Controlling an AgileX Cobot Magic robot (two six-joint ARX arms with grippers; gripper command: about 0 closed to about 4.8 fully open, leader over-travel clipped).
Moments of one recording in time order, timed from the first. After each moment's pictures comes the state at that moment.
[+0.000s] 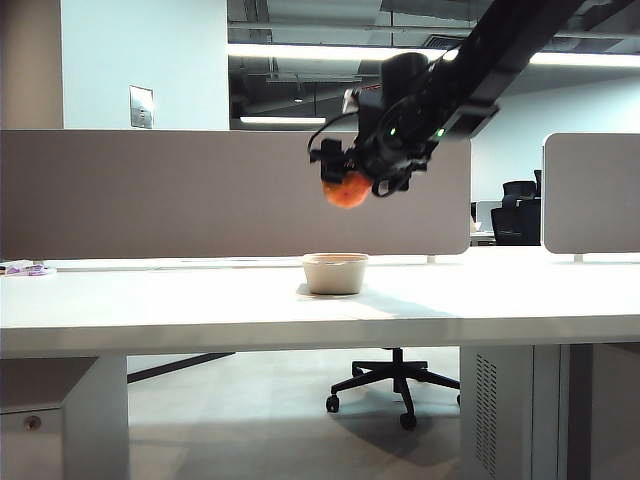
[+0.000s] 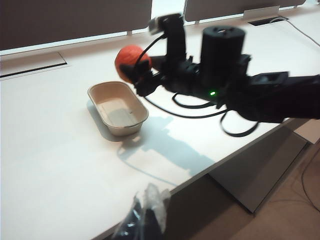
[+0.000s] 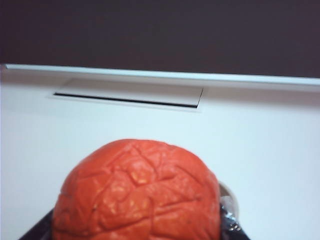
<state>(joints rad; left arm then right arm) -0.43 0.91 0.98 -0.30 0.16 -0.03 0.38 2.36 1.95 0.31 0.00 0.08</state>
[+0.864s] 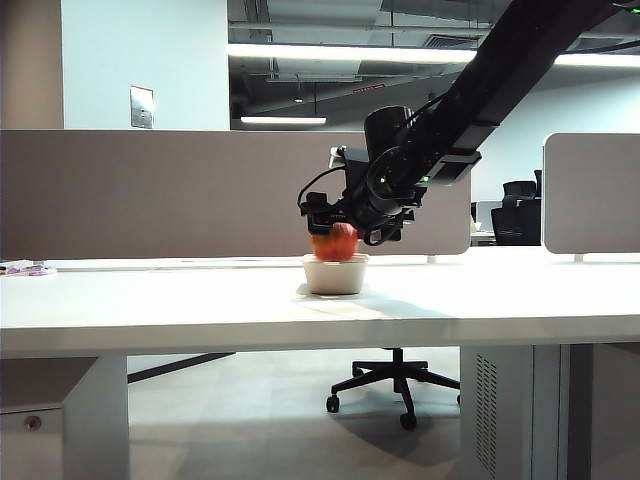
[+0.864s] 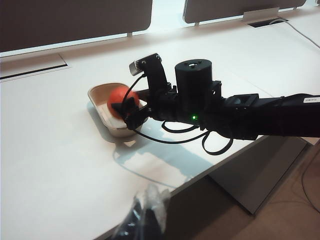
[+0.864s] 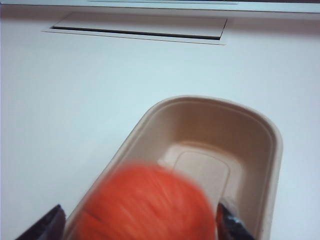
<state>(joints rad) -0.43 0.91 0.98 -0.30 0.16 -0.03 0.39 2.50 2.03 0.21 -0.05 0.08</state>
